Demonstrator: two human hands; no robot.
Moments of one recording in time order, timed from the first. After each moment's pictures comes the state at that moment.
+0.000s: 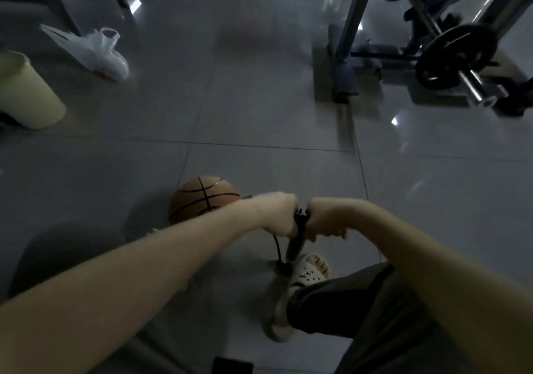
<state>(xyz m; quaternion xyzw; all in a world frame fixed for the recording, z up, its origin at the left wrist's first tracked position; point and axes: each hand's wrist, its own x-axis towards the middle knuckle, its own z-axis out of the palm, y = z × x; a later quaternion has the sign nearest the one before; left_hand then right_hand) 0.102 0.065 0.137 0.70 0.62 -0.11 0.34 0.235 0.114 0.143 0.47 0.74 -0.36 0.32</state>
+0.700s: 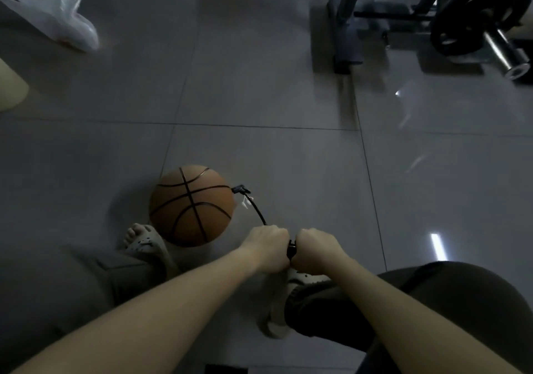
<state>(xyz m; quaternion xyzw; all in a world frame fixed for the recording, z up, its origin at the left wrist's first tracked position) 0.115 0.051 0.008 0.71 0.62 -0.11 0.32 0.246 0.090 0.003 0.49 0.77 -0.31 0.28</state>
